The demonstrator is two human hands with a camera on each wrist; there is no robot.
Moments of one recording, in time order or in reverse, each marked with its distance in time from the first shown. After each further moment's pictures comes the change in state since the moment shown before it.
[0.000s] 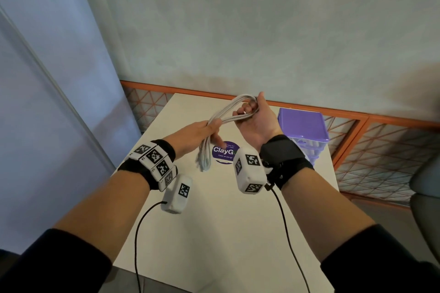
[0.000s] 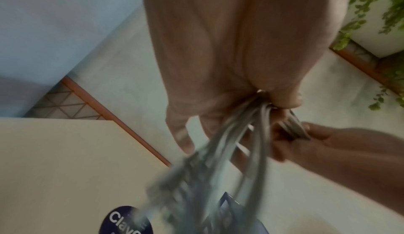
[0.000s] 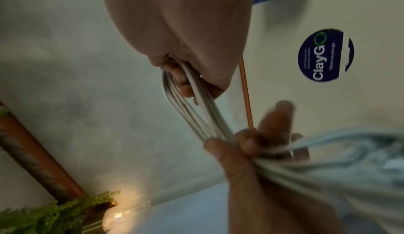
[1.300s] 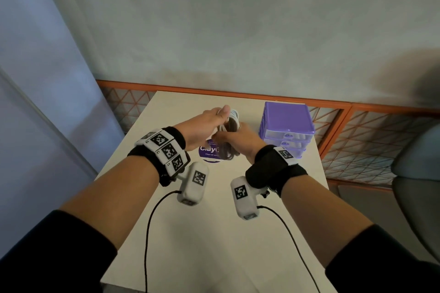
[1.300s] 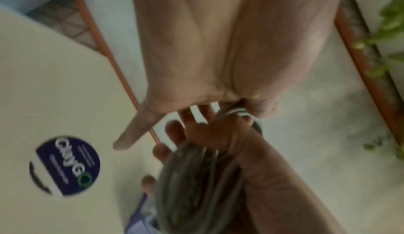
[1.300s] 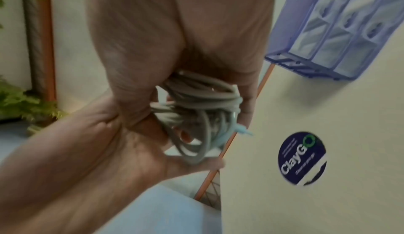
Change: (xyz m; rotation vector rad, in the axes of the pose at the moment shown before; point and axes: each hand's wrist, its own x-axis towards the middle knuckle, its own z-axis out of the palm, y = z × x) left_hand 0.045 0.035 0.027 -0.245 -0.130 -0.067; right_hand -0.005 0.010 -0.039 -1.248 -0.072 -0.035
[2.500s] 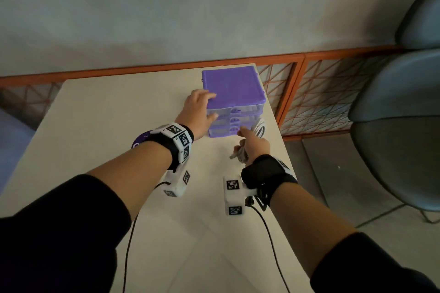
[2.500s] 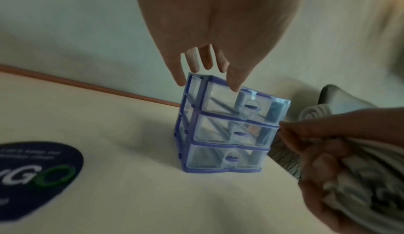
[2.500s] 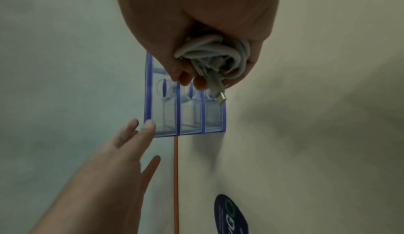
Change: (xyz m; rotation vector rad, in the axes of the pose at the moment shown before) left_hand 0.207 -0.068 0.122 0.760 0.180 0.307; right_hand 0.039 0.190 -0.104 0.819 0.733 0.556
